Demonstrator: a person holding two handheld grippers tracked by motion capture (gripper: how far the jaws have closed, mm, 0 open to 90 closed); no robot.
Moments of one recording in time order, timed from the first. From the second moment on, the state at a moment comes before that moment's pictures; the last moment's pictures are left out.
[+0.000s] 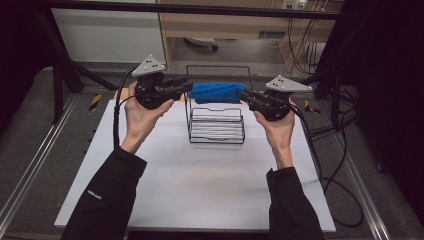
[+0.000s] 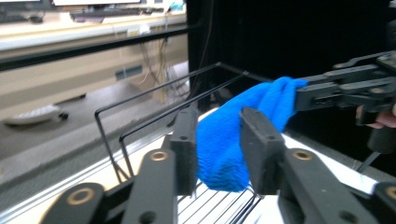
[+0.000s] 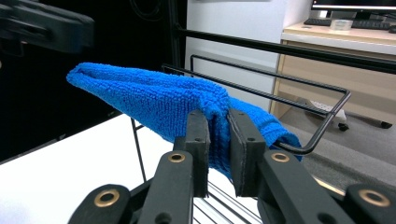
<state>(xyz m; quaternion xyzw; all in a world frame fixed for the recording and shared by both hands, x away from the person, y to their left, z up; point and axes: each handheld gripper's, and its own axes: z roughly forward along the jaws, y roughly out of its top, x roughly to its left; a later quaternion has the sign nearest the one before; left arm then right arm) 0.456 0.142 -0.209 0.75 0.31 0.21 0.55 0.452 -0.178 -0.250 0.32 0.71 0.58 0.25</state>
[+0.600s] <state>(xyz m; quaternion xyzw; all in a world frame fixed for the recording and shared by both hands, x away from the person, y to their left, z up) 0.465 0.129 -0.240 0.78 0.30 0.17 0.52 0.452 -0.179 -0.255 0.30 0.73 0.56 0.24</state>
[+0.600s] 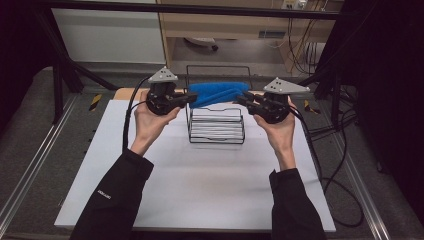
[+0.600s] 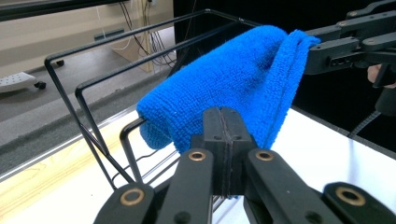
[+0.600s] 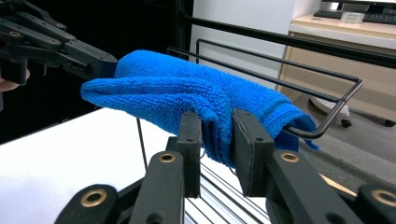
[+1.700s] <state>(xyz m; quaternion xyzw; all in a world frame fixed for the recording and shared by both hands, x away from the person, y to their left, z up) 0.467 0.133 -0.271 0.79 0.29 0.18 0.51 0.445 -0.180 -0.269 0.34 0.74 0.54 0.21</state>
